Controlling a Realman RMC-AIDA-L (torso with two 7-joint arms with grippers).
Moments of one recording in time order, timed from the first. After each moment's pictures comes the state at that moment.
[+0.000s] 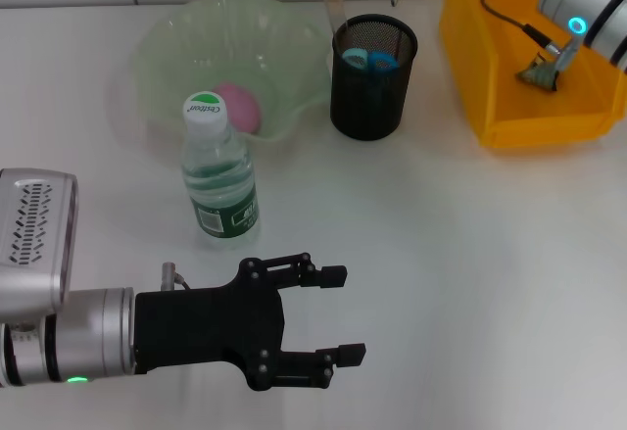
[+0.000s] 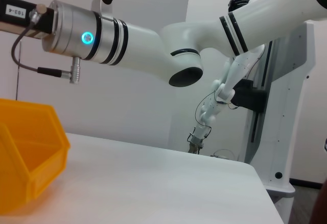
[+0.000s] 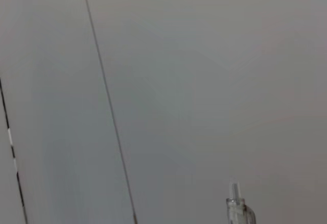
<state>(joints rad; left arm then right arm) -0.31 -2.07 1.43 0.59 1.43 1.55 -1.01 0.74 2.08 -1.03 -0.37 -1.01 -1.03 1.04</state>
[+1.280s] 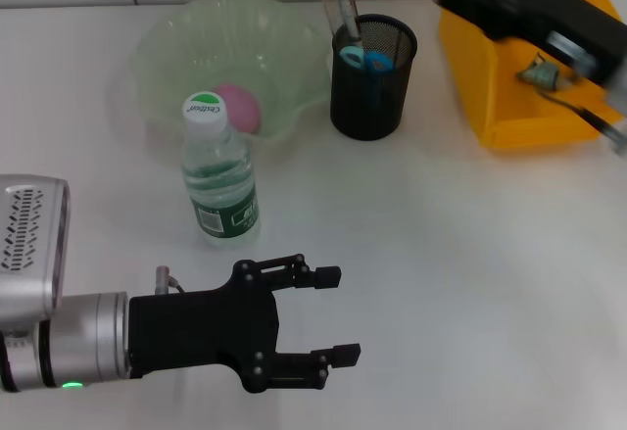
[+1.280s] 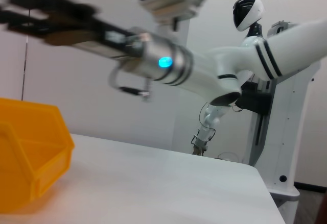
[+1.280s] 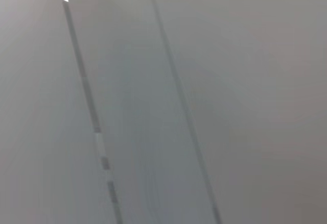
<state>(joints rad) -0.29 -2.07 1.42 0.58 1.43 1.56 -1.00 0.41 2.07 -1.13 -0.61 -1.06 -1.38 1.17</state>
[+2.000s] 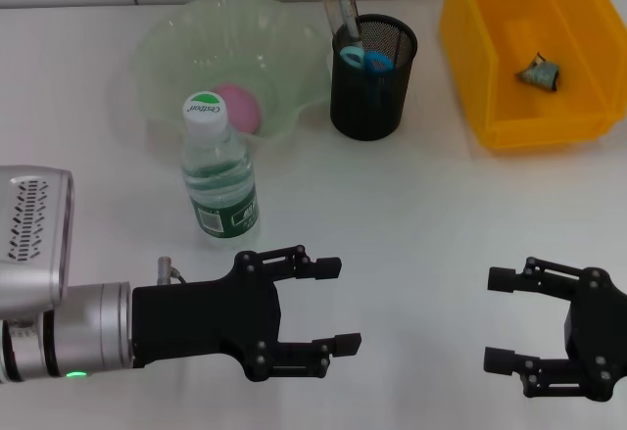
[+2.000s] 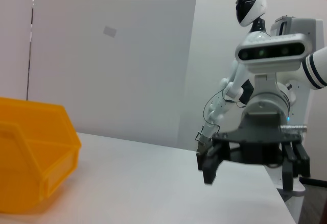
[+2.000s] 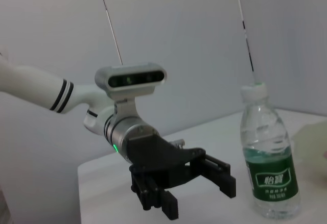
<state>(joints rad) -0.31 -2.07 1.42 0.58 1.43 1.54 -1.00 0.18 2.08 -0.83 -0.72 -1.85 -1.86 1.13</state>
